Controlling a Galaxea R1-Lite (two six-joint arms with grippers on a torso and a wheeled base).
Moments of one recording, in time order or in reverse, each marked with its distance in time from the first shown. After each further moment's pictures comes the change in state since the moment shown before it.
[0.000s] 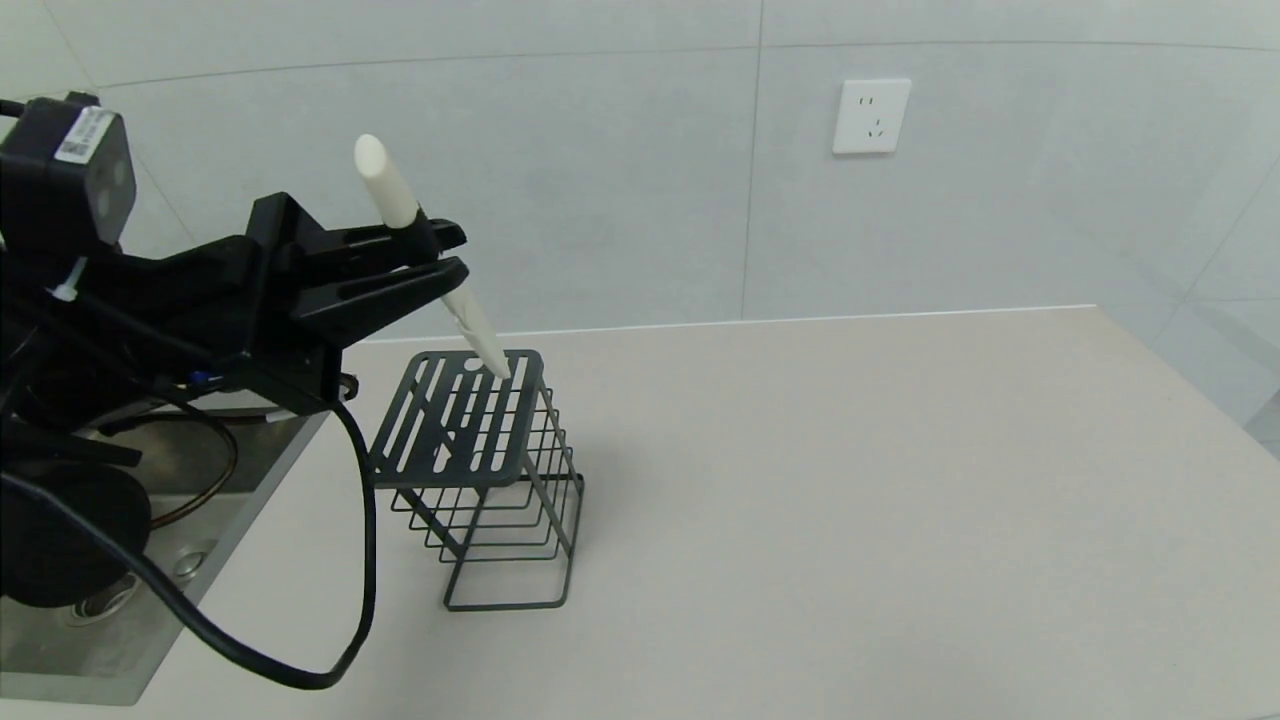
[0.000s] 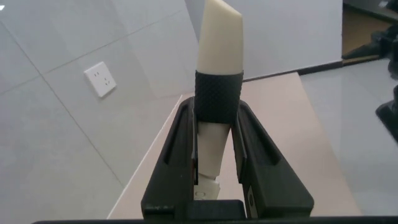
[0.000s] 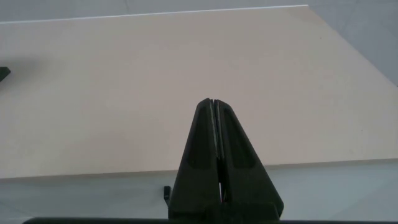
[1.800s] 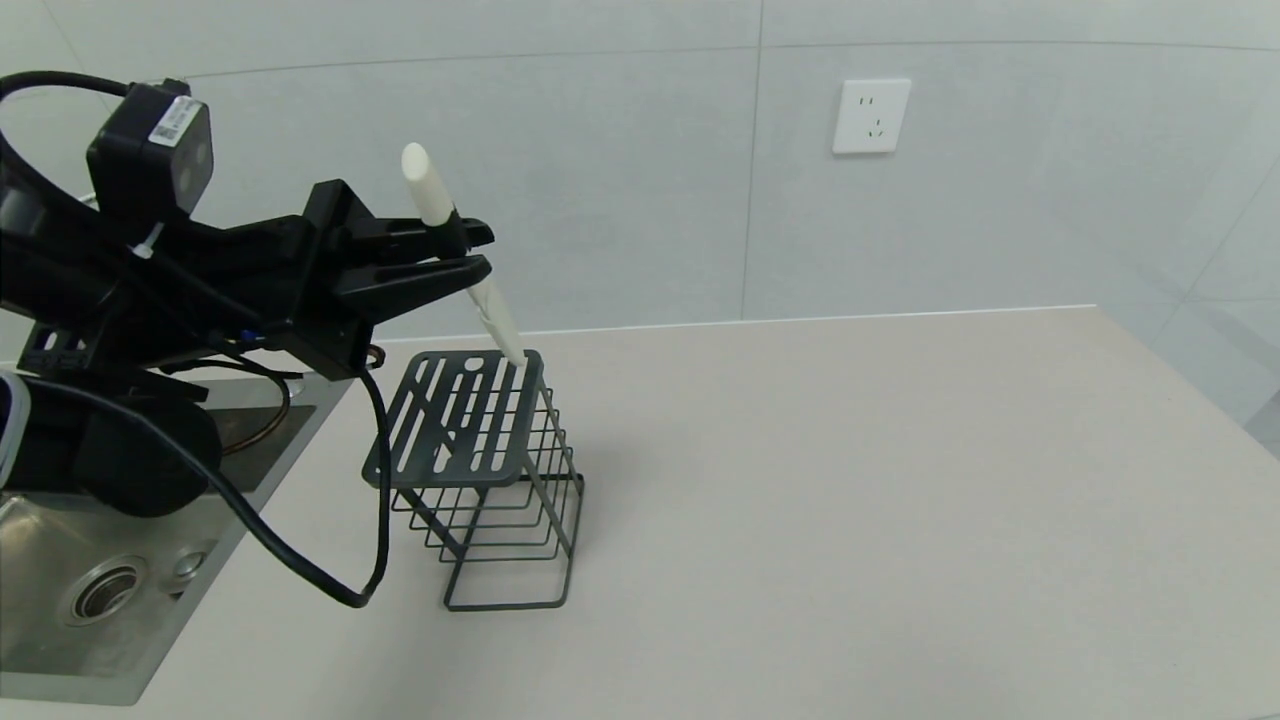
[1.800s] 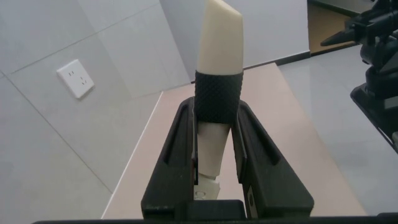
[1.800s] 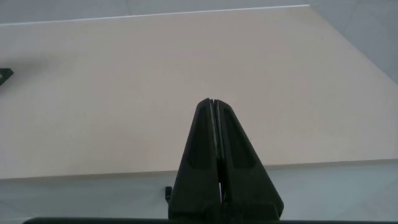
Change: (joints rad) left arm 0.022 0.140 -0.198 -0.003 -0.154 -0.066; right arm 0.000 0.000 0.000 -0.002 0.003 0.006
